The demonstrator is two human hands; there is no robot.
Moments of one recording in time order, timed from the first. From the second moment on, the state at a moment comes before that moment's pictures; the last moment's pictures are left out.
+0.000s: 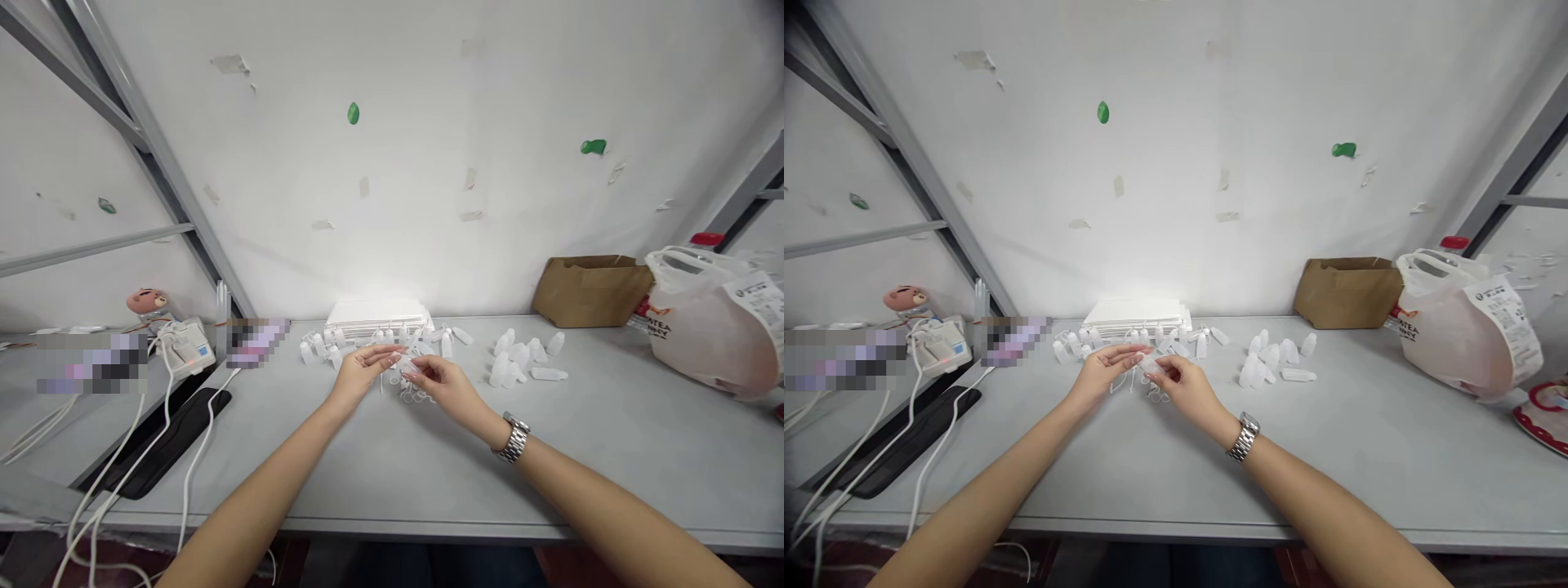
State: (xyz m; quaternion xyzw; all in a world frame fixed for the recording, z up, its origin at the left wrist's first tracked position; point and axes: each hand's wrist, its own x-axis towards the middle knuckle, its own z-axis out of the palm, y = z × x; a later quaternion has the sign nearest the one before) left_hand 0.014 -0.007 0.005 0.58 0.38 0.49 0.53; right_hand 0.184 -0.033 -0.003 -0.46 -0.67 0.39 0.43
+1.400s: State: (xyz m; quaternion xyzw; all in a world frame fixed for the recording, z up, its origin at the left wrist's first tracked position) left_hand 0.013 -0.007 0.003 0.55 0.36 0.48 0.58; right_hand 0.185 -0.029 -0.004 -0.26 -0.52 0.70 0.41
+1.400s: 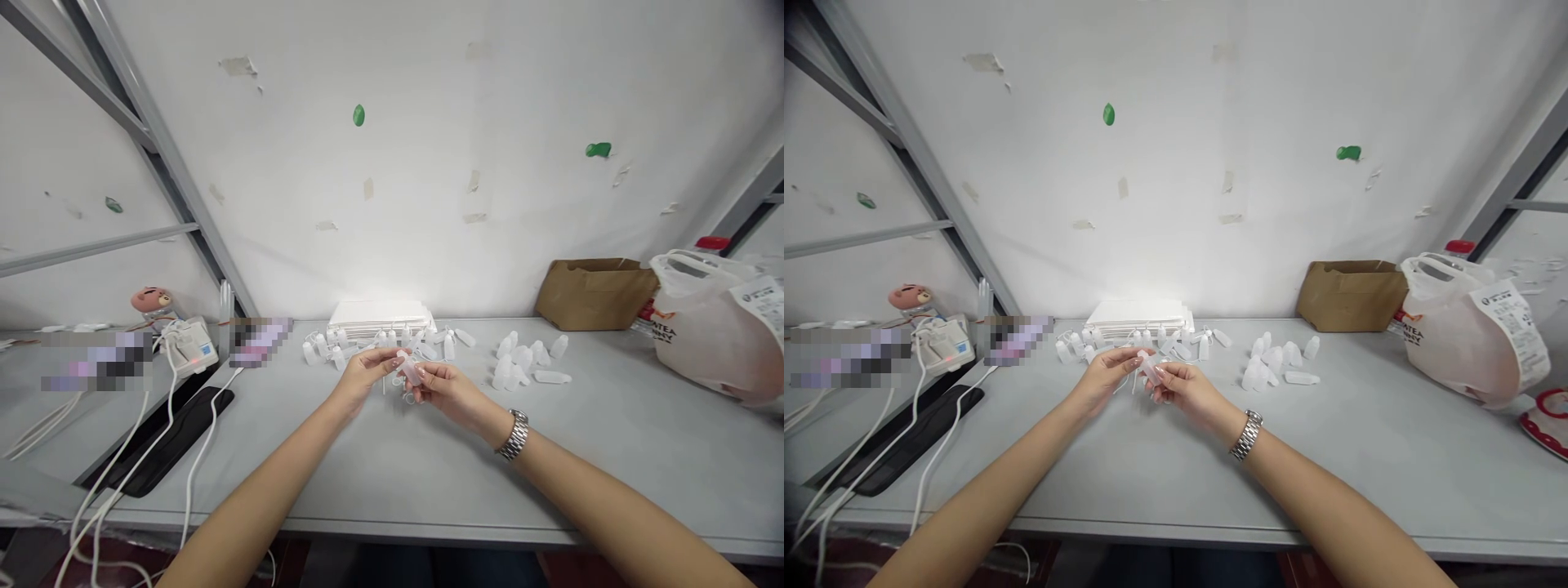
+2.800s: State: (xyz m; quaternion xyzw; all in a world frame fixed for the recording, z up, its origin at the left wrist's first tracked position) left_hand -0.017 0.015 0.008 0.68 0.62 0.33 0.22; right_hand 0.191 -0.030 0.000 -0.30 -0.61 0.59 0.43
